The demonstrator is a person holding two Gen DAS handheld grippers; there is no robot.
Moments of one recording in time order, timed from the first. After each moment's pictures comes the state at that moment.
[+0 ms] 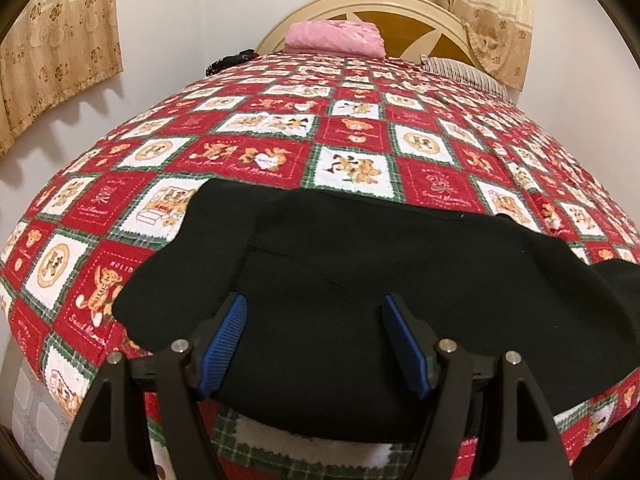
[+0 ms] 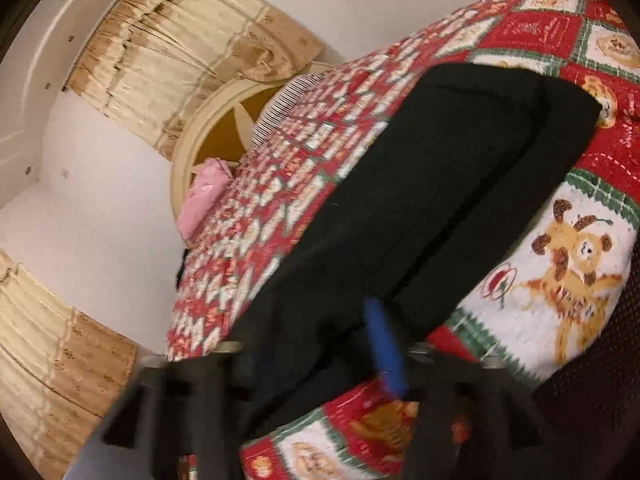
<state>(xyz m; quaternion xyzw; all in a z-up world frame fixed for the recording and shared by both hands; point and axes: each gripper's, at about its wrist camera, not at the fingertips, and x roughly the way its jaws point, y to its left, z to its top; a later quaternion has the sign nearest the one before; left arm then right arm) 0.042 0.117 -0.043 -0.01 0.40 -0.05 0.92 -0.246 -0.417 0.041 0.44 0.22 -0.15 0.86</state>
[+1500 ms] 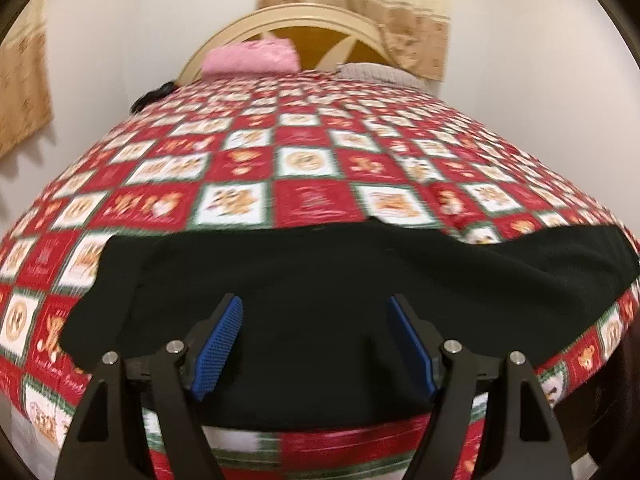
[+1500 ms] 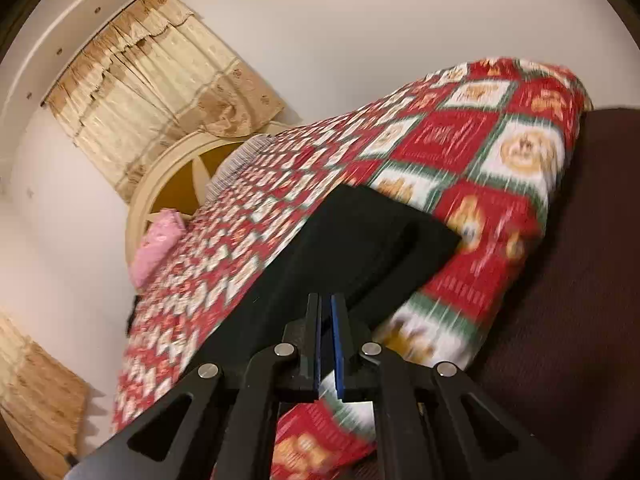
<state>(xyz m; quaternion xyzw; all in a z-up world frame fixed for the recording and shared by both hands) 0.016 0.052 -0.014 0.03 0.36 -0.19 0.91 -0.305 -0.469 0.064 0.37 0.18 -0.28 0.87</state>
